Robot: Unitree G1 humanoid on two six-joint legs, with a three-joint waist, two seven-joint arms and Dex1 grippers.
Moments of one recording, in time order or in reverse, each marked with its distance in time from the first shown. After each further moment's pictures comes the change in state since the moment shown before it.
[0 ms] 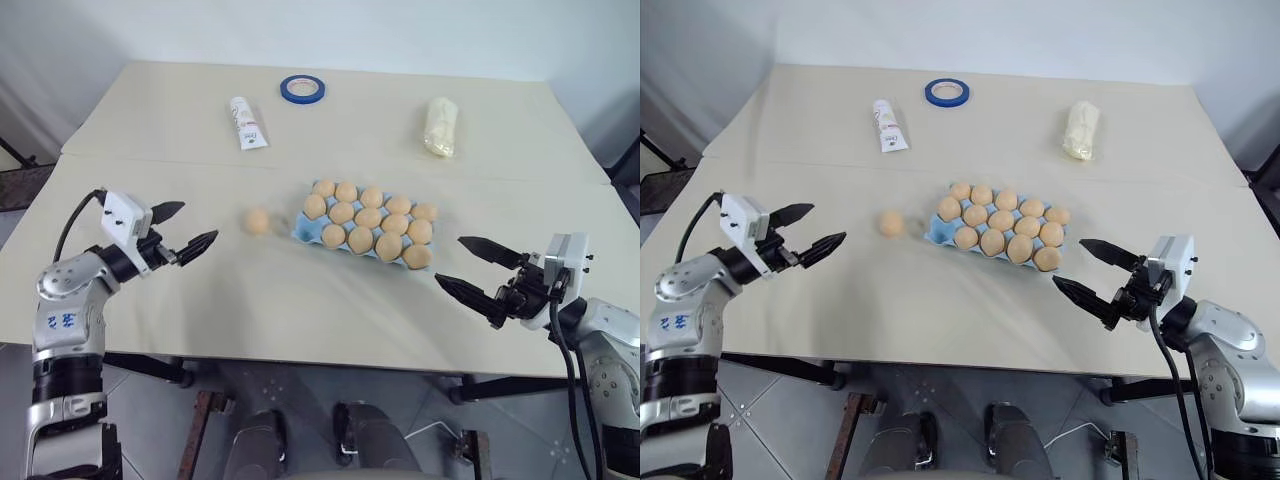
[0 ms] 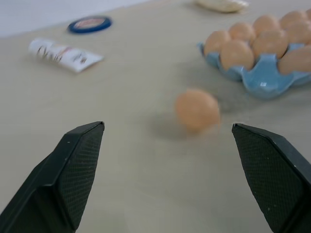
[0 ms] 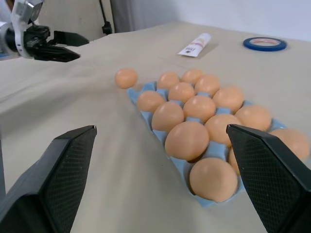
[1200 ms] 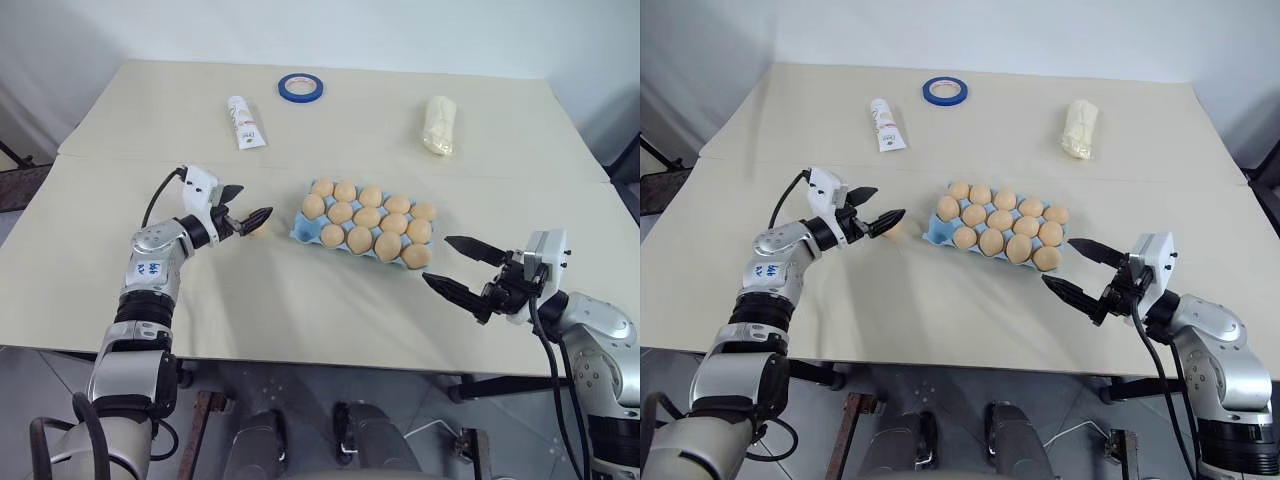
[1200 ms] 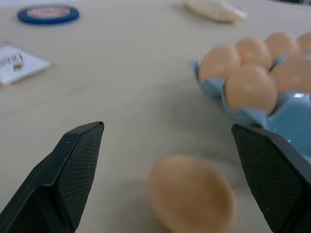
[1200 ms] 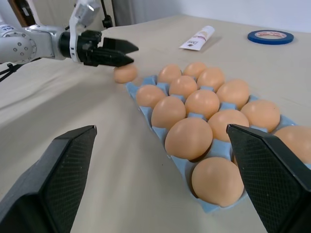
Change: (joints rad) left arm -0.505 -0.201 -0.245 0.671 0.136 -0.193 0.085; right arm -0.007 0.019 0.022 0.001 -0.041 -0.003 -0.023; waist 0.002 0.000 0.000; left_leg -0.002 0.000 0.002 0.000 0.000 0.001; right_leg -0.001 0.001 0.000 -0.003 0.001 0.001
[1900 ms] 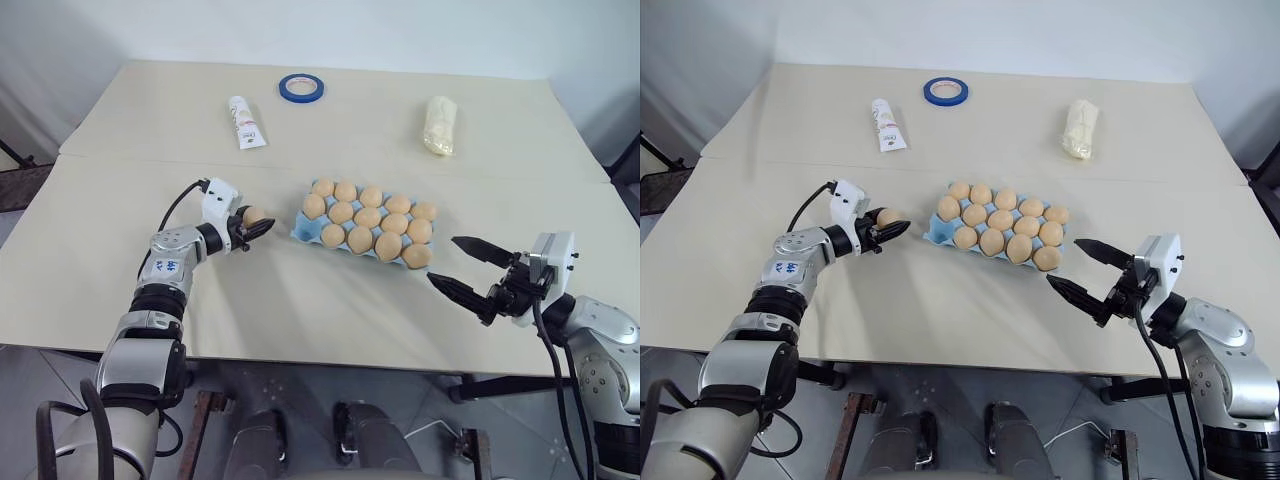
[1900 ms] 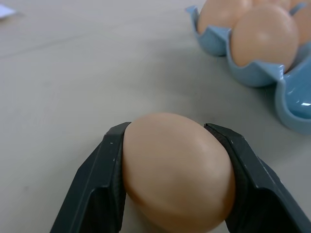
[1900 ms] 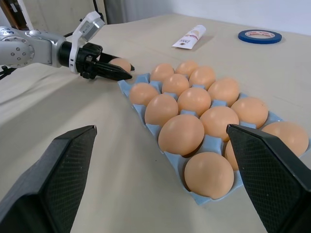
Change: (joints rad) left arm -0.052 -0.023 -0.034 0.085 0.059 -0.018 -0.026; right arm 0.014 -0.006 -0.006 -0.013 0.000 0.001 -0.021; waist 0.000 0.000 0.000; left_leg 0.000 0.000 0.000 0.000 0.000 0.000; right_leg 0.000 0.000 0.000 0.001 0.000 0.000
